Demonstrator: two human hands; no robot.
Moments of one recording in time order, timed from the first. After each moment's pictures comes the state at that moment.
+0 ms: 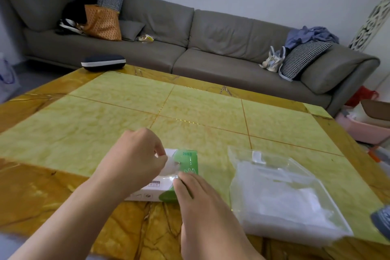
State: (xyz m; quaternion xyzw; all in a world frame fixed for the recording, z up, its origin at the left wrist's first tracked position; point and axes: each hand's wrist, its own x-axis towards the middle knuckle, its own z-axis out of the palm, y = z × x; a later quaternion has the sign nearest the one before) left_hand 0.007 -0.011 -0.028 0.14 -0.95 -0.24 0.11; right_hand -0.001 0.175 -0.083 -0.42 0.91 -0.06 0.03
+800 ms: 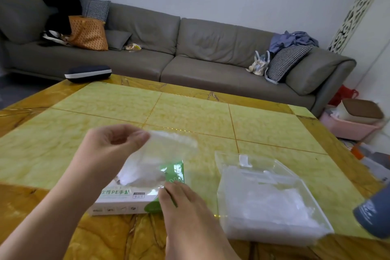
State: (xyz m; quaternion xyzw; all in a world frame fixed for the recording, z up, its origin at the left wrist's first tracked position) left_hand 0.006 -0.021 -0.019 0.15 -0.76 -0.61 0.20; right_hand -0.001 0.174 -0.079 -0.40 0.91 -0.09 0.02
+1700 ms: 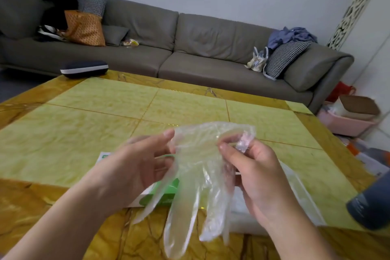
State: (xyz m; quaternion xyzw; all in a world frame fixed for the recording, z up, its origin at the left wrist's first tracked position) left_hand 0.004 0.027 -0.016 0.02 -0.51 -0.86 -0.07; right_hand -0.048 0.246 -0.014 -0.09 0.69 -0.72 0.07
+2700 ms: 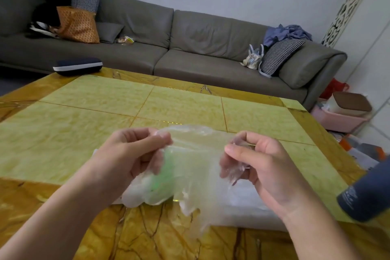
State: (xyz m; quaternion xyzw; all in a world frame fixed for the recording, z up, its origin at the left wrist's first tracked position) left_hand 0.010 0.028 -0.011 0.05 -0.62 -0.78 0.01; right_hand -0.054 0.281 0.003 -0.16 0.68 -0.70 0.13
